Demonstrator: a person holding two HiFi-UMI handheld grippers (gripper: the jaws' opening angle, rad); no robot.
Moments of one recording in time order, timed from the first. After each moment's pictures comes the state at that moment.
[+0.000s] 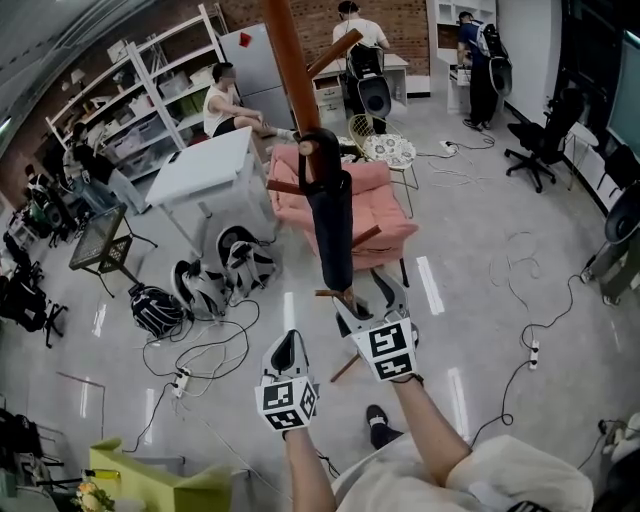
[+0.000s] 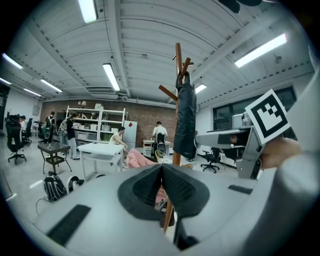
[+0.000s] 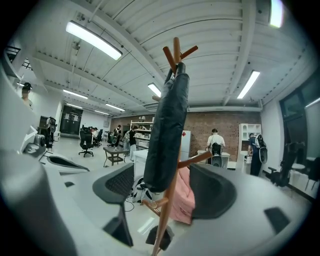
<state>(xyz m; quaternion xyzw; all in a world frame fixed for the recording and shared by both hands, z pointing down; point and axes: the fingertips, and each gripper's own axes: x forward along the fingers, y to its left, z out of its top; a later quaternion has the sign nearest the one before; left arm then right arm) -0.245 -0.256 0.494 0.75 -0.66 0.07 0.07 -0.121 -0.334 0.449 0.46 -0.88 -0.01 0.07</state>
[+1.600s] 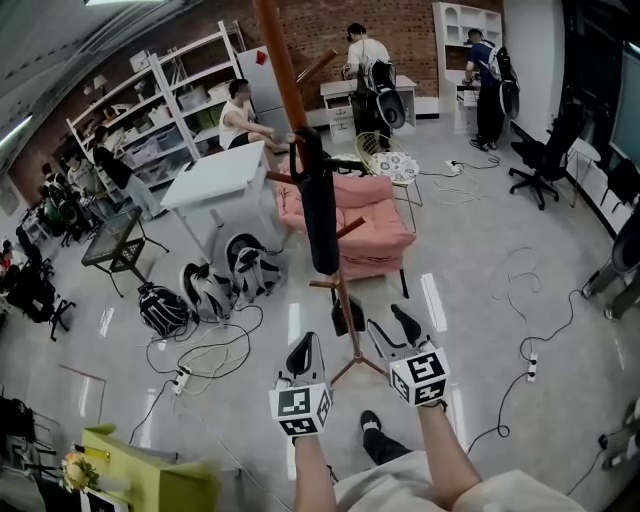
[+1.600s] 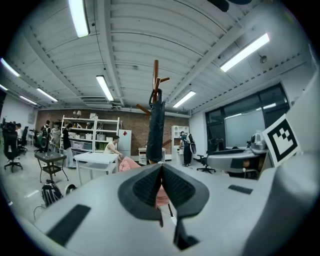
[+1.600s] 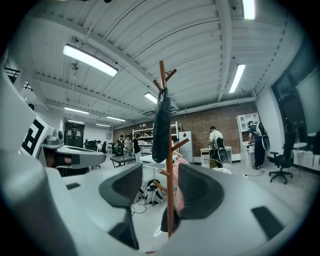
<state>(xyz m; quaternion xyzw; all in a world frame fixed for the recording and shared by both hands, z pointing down) -0.177 -0.202 0.467 0.76 -0.64 0.06 0.01 -0.041 -0.247 0.478 0.44 -0.90 0.04 0.01</state>
